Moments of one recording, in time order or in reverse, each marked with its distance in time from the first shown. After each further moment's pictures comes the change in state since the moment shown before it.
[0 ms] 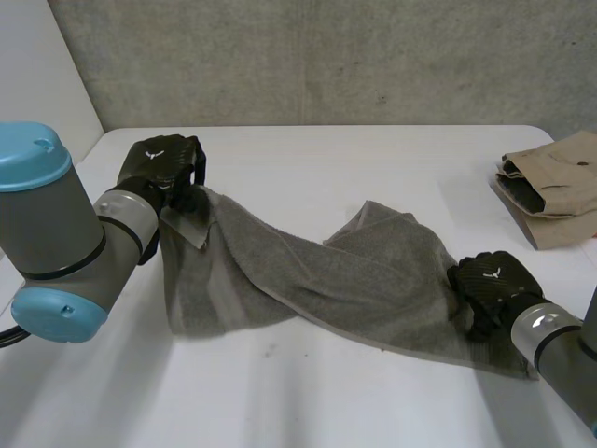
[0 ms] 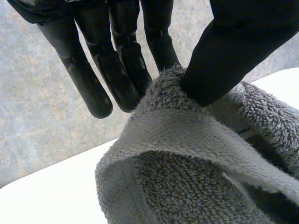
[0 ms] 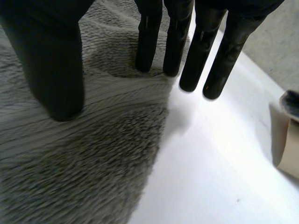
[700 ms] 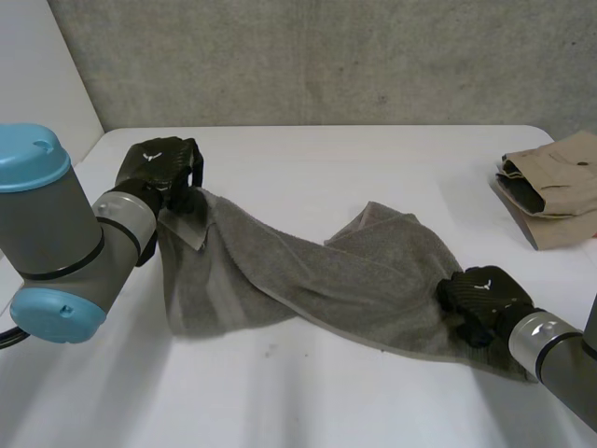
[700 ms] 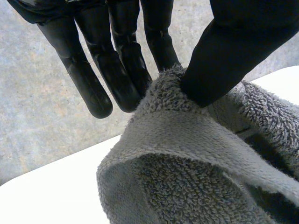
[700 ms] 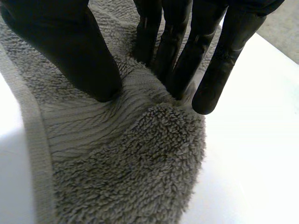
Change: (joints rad) left arm 0.008 -0.003 -0.005 0.001 0.000 -0.001; right arm -0.031 0.041 0.008 0.029 -0.106 0.001; left_hand 0.000 0.000 0.000 0.000 0.000; right_hand 0.243 0.555 0.519 0.595 0.558
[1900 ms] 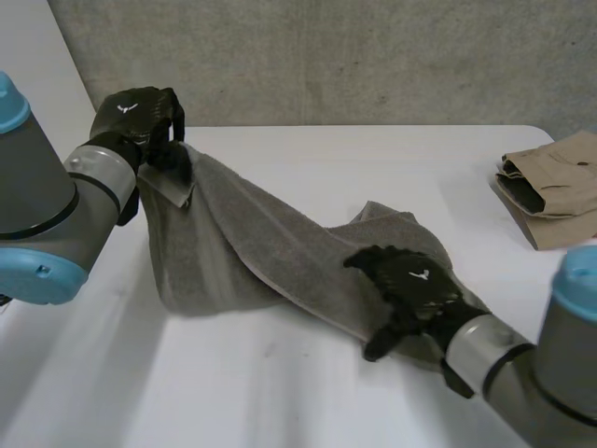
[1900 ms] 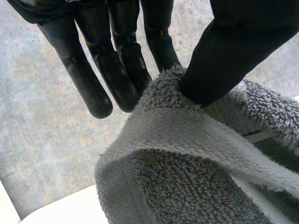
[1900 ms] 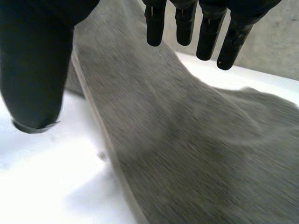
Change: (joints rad) left arm 0.028 0.031 0.133 -0.053 -0.008 -0.006; right arm 0.326 -0.143 -0.035 -0.015 0.036 0.589; left_hand 0.000 0.000 0.000 0.000 0.000; right_hand -0.541 -0.897 -0.880 -0.939 -0.903
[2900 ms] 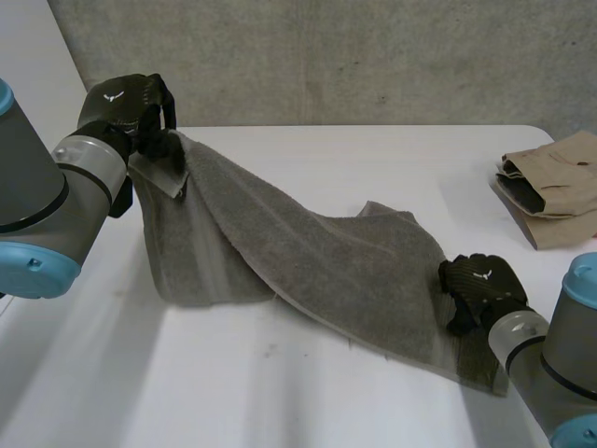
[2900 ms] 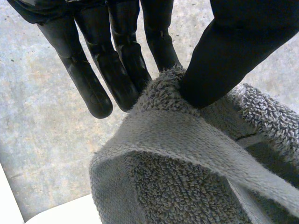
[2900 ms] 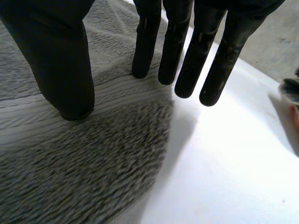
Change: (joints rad) left arm 0.010 0.023 0.008 -0.003 -0.019 -0.055; right arm -0.175 0.138 0.047 -0.141 0.222 -0.339; left_hand 0.000 0.000 0.000 0.000 0.000; right_hand 0.387 0.465 0.475 0.457 0.435
